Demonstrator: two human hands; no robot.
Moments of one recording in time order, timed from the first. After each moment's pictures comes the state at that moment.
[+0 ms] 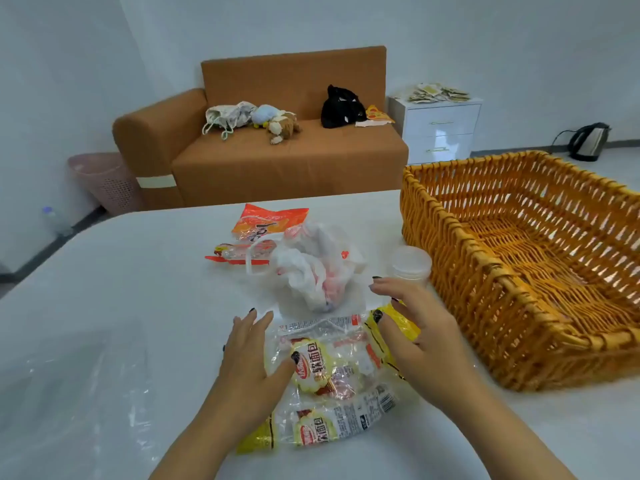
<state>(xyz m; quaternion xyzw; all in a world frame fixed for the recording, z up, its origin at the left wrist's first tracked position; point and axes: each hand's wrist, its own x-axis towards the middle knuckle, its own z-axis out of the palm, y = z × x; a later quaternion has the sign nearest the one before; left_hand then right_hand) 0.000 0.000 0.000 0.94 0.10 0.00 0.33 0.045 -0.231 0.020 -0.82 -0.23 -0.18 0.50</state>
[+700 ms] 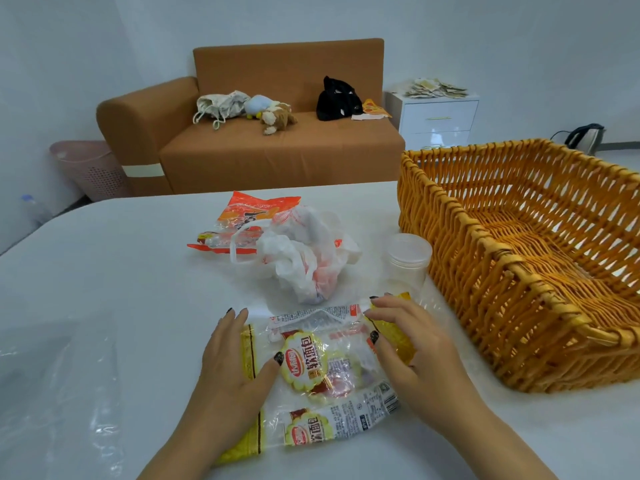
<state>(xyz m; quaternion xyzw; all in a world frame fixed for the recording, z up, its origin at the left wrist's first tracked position) -0.001 -0.005 -0.026 0.91 0.15 0.04 0.38 0.048 -0.243 -0.028 -0.86 -0.22 -0.17 0.43</state>
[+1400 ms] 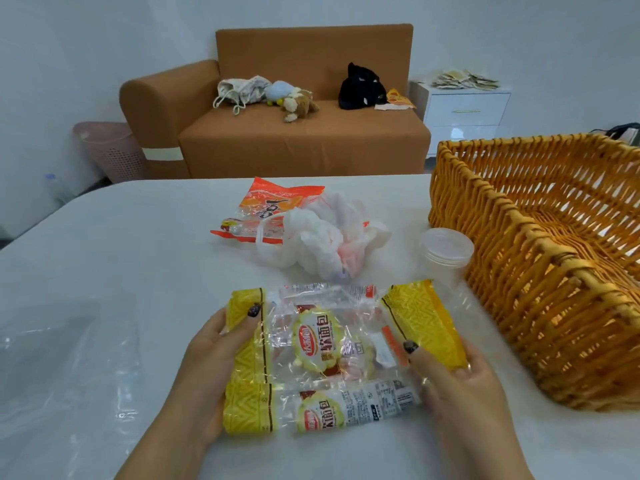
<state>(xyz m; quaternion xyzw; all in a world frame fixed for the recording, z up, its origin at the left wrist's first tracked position) 0.004 0.017 -0.001 0.55 0.24 0.05 0.80 0.025 -0.211 -0.030 -0.59 0.20 -0.01 0.78</state>
